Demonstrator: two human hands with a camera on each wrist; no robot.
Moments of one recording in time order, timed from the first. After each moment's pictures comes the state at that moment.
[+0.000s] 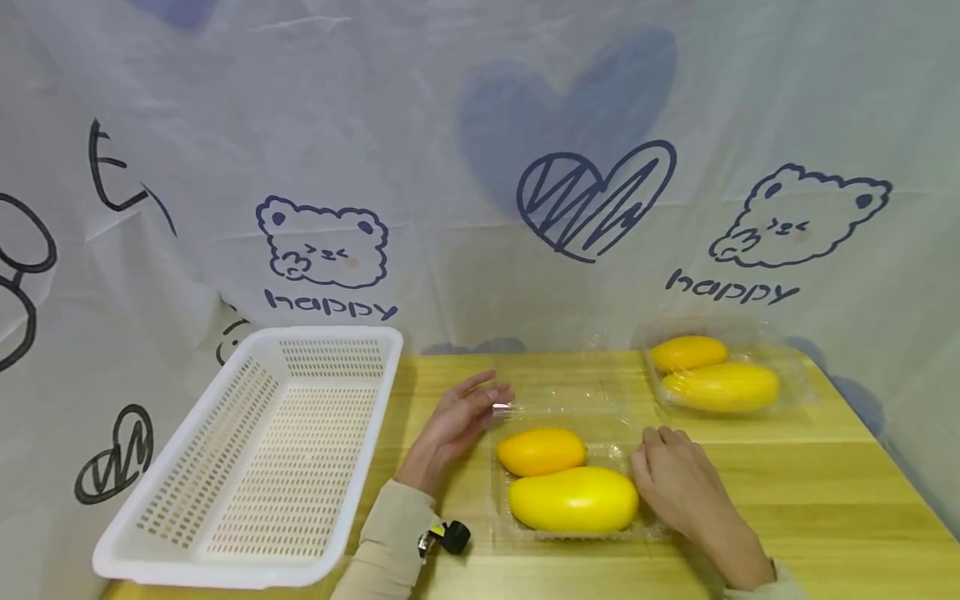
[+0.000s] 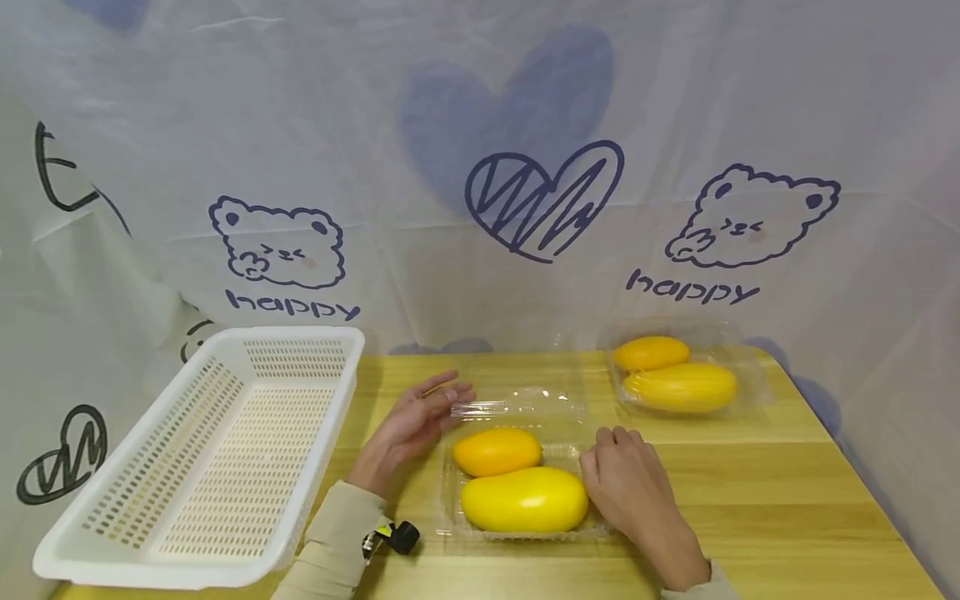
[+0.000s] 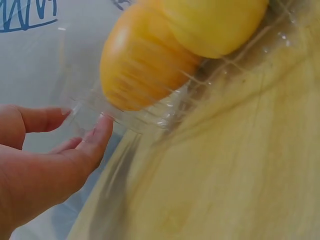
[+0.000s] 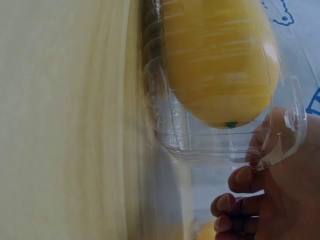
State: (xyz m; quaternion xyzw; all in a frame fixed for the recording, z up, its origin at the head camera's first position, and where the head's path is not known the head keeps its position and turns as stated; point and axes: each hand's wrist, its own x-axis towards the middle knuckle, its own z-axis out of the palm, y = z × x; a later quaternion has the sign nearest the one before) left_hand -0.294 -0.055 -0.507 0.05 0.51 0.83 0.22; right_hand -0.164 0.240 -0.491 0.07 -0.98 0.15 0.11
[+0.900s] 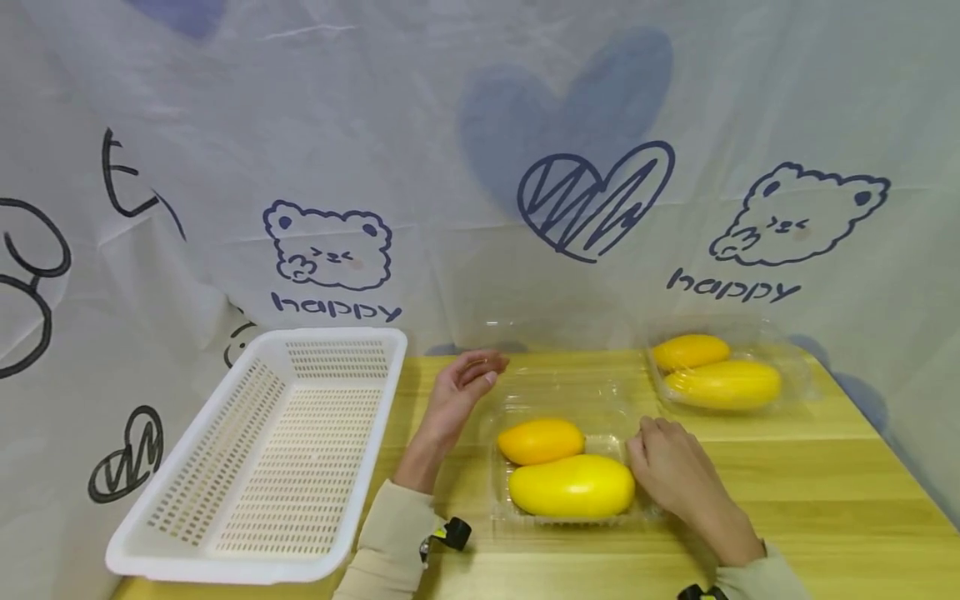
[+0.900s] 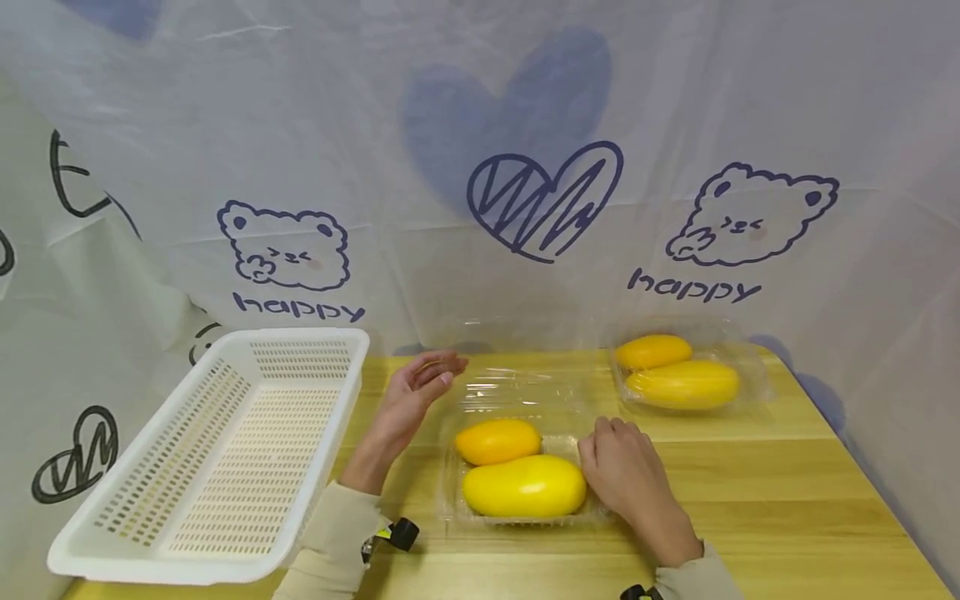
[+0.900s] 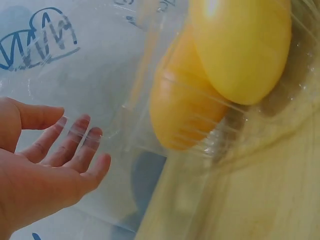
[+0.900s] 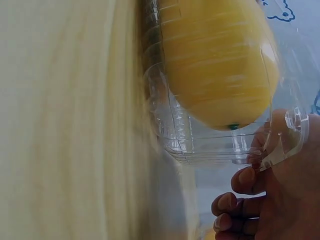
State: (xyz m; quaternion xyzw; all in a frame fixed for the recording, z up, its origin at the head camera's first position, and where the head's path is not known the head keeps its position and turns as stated) left_hand -0.280 -0.058 -0.463 0.17 0.63 0.76 0.05; right_hand -0.176 0.236 -0.489 0.08 -0.97 0.19 0.12
